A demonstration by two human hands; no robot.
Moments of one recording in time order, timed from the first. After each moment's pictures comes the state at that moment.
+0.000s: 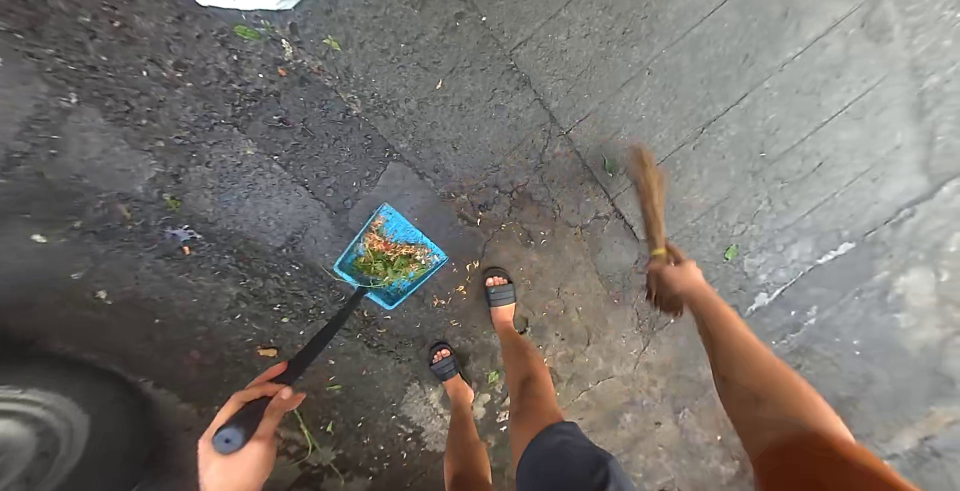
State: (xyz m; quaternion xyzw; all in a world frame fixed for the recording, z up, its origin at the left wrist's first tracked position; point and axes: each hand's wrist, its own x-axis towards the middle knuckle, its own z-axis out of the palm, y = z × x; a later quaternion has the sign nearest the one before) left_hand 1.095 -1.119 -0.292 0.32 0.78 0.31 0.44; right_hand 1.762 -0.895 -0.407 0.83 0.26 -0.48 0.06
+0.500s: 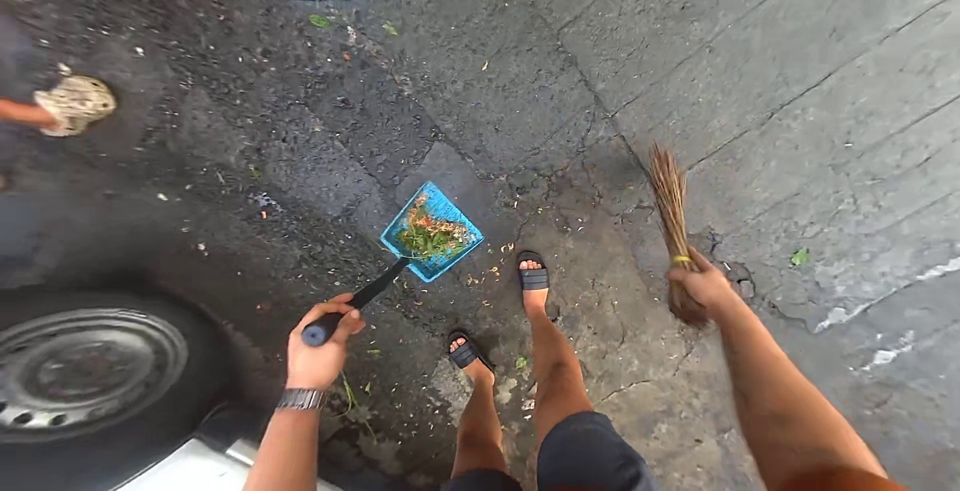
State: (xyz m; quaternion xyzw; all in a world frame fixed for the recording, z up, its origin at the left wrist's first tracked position) left_hand 1.121 -1.089 -0.280 0.31 0.81 0.25 0.43; right_hand 1.725 -0.949 -0.397 0.80 0.26 -0.54 0.07
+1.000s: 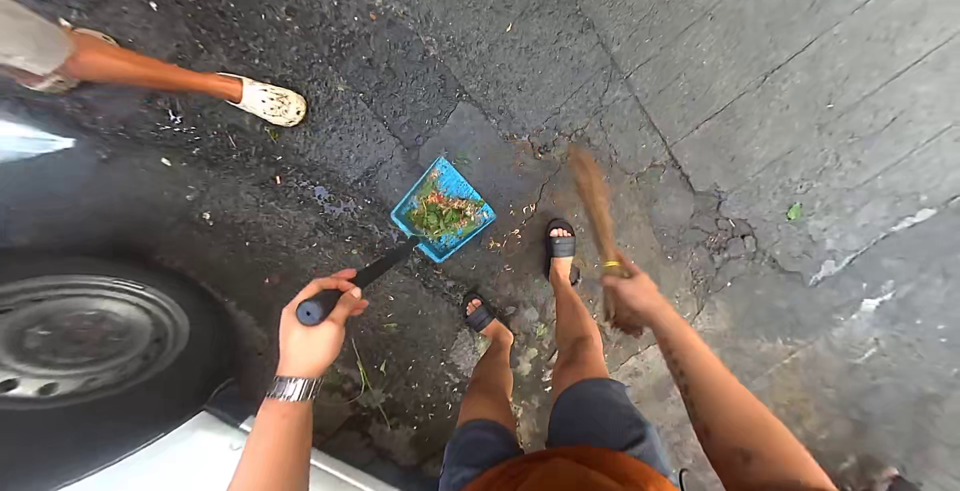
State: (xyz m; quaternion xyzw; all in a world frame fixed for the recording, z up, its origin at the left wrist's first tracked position) left_hand 1.014 -1.224 -0.247 0.34 0.77 0.31 0.45; right_hand 1.524 -1.150 -0.347 0.77 0.28 -0.57 0.02
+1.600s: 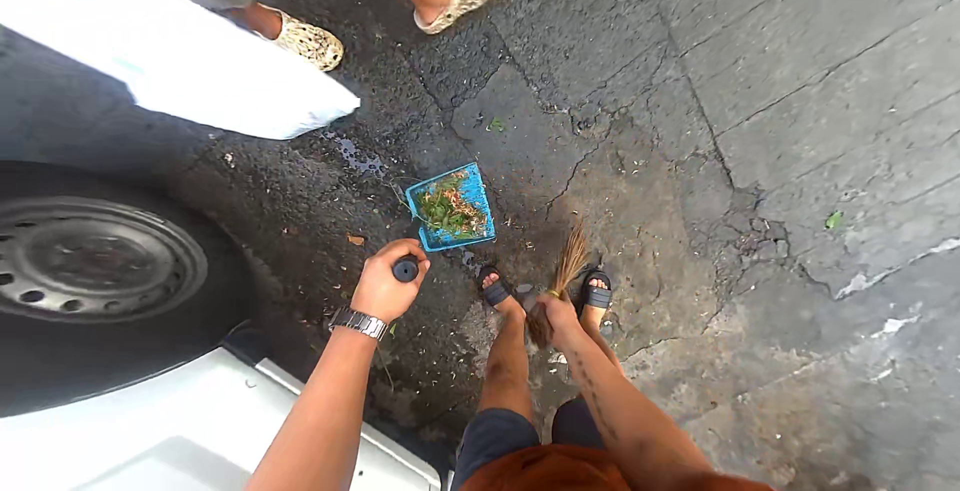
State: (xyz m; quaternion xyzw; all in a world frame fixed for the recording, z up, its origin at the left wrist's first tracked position) left_hand 1.021 -1.256 -0.281 0.50 0.74 0.10 0.44; right_hand 1.334 -1.298 -0.392 0.77 0.06 -0.63 -0.06
